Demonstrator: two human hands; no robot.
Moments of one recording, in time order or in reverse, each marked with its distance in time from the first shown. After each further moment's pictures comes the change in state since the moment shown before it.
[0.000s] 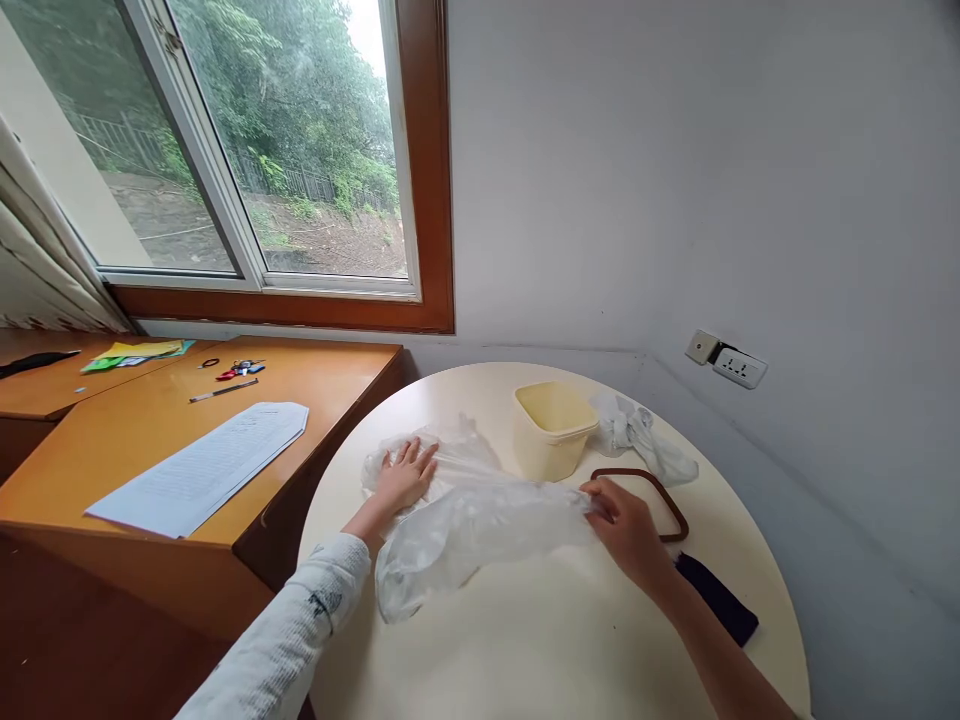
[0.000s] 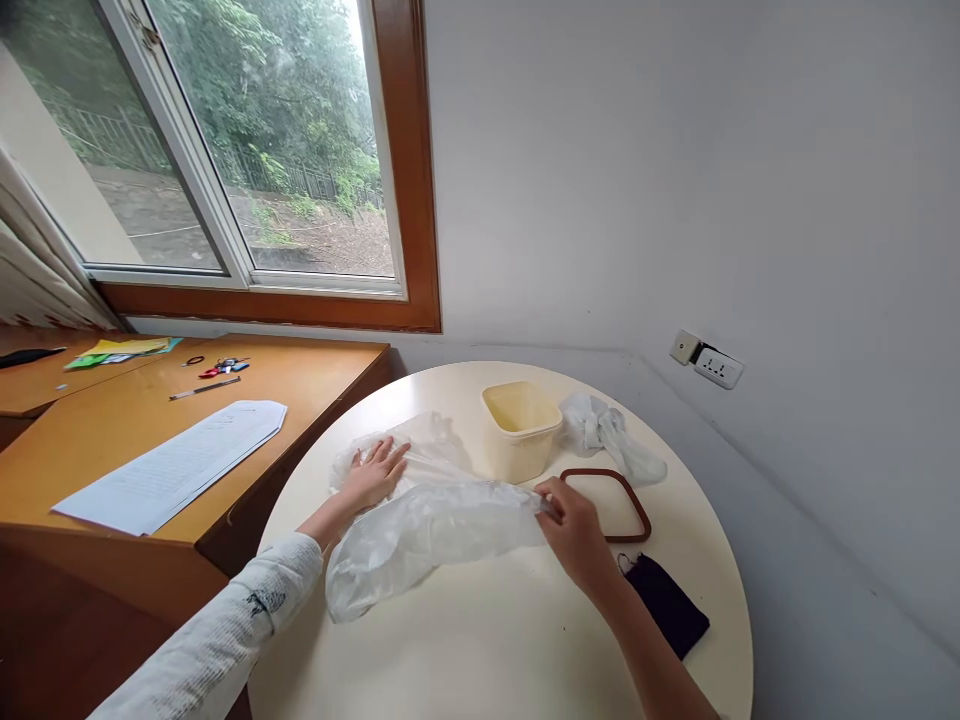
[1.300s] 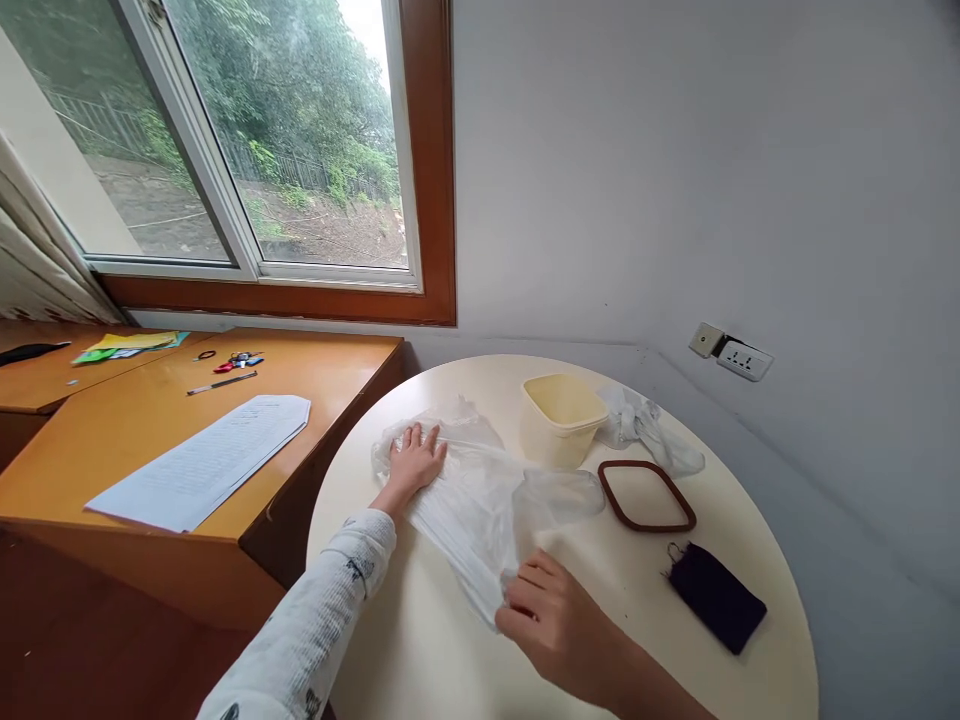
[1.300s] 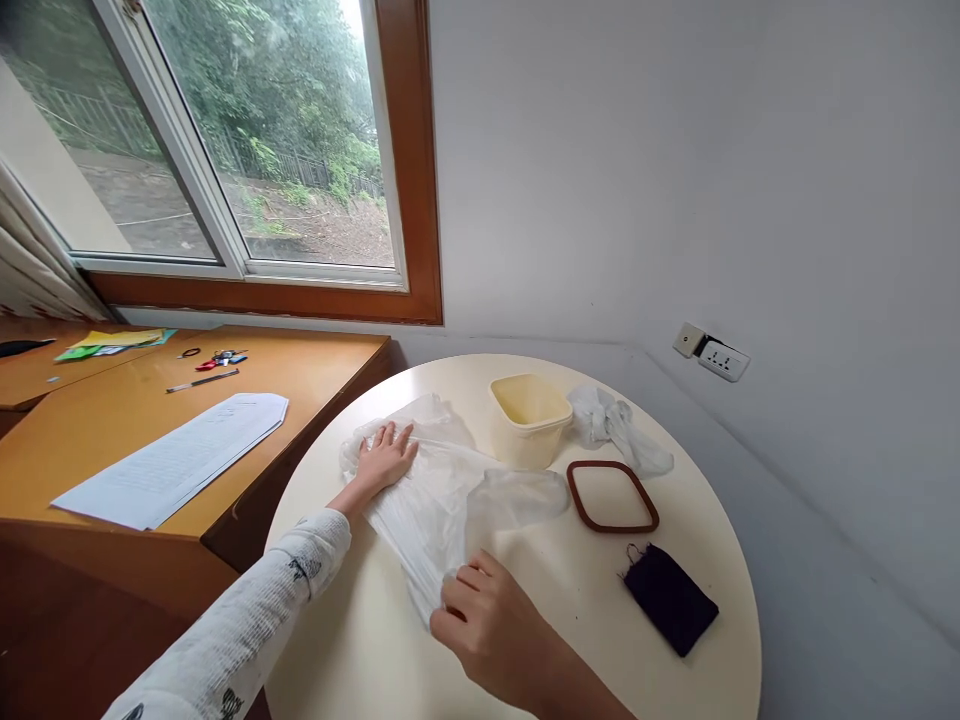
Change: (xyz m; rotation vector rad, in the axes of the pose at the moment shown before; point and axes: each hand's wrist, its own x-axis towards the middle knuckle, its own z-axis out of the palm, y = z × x) left_hand 0.025 0.001 0.011 0.039 0.103 -0.129; right_hand -0.057 -0.070 0.066 -0.436 -0.276 -0.840
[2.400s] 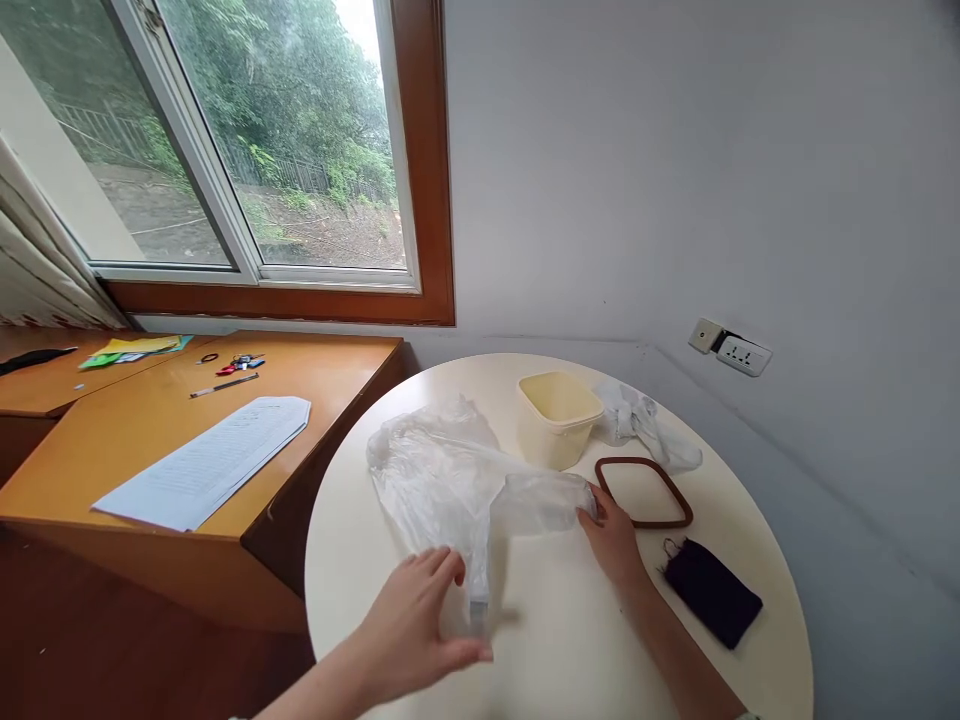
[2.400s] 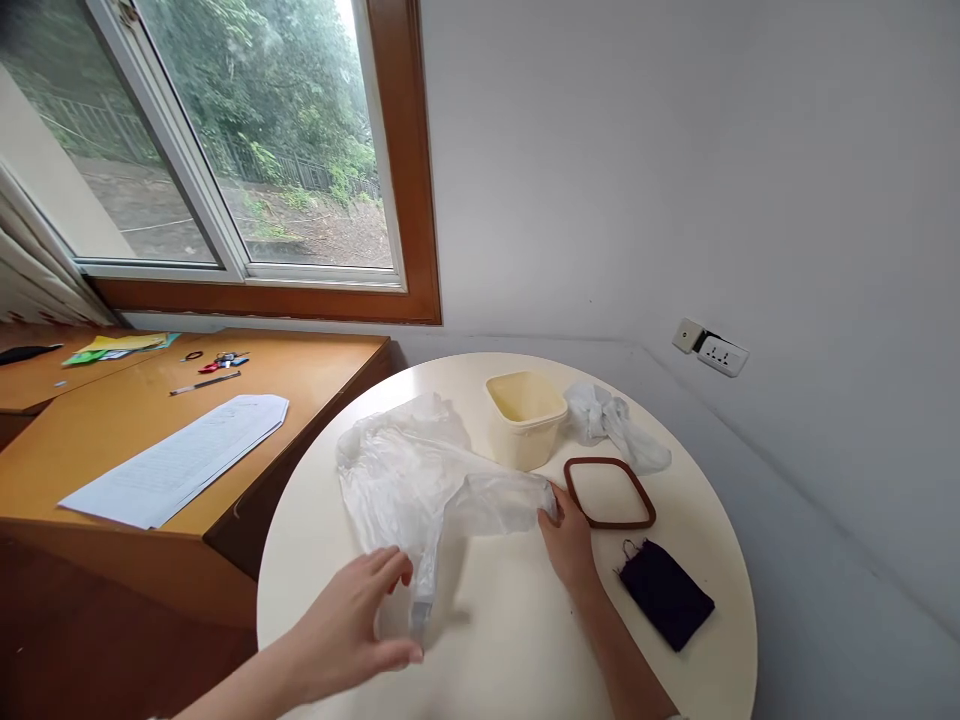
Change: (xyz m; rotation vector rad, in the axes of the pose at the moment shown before) left_hand -0.207 0.052 -0.087 -0.275 -0.158 0.518; right_hand -0.064 0.106 0.053 0.768 0.529 1.225
